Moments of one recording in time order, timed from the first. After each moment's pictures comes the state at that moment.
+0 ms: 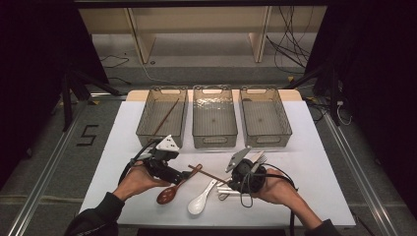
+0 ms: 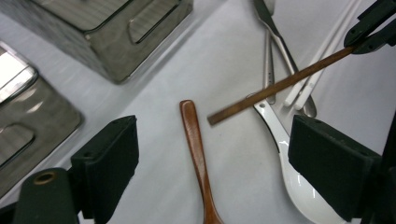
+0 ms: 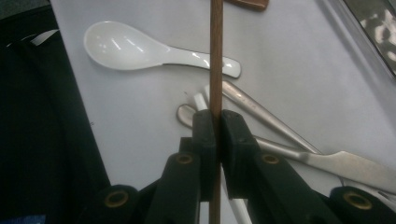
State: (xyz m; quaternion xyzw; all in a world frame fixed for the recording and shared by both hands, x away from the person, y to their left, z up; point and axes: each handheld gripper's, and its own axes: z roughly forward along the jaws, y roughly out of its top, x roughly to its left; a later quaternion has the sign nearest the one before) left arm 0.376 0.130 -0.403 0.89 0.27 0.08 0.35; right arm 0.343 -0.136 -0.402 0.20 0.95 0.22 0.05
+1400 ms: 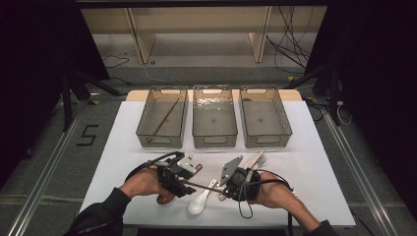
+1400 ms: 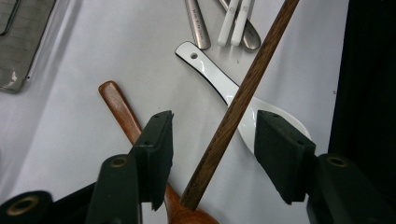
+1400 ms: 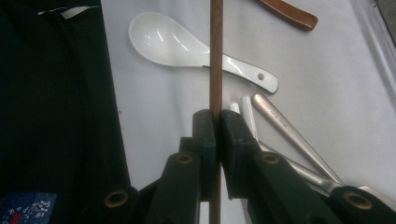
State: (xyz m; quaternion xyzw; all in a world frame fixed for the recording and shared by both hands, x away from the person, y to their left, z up) left arm 0.361 0.100 -0.416 0.96 0.12 0.03 0.25; right arm 0.329 -0.122 -0.403 0.11 0.97 0.21 0.05
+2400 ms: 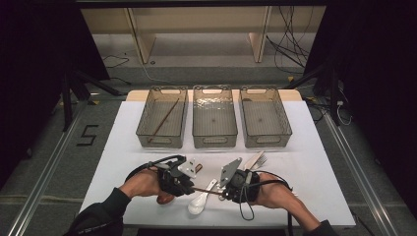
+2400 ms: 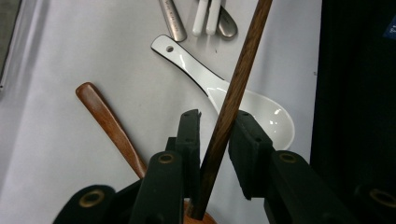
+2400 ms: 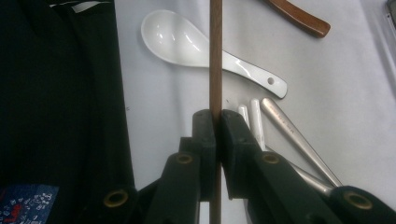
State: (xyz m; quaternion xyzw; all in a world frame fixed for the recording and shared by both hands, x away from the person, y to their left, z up) left arm 0.355 0.099 -0.417 0.97 0.07 0.02 0.24; right arm 0.327 -0.122 -0.404 0.08 0.97 0.22 0.04
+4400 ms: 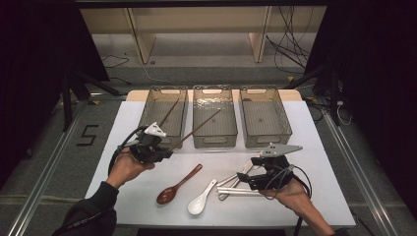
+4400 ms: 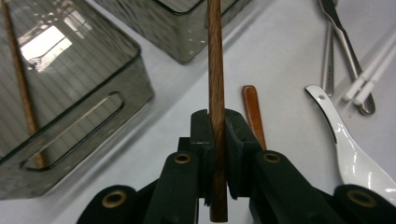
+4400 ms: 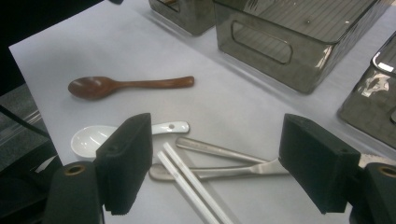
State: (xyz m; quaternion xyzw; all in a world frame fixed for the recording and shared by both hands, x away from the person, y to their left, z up) left arm 0.408 0.174 -0.388 0.87 0.35 0.11 0.32; right arm 0.337 -0.201 -0.396 0.36 0.83 0.42 0.10
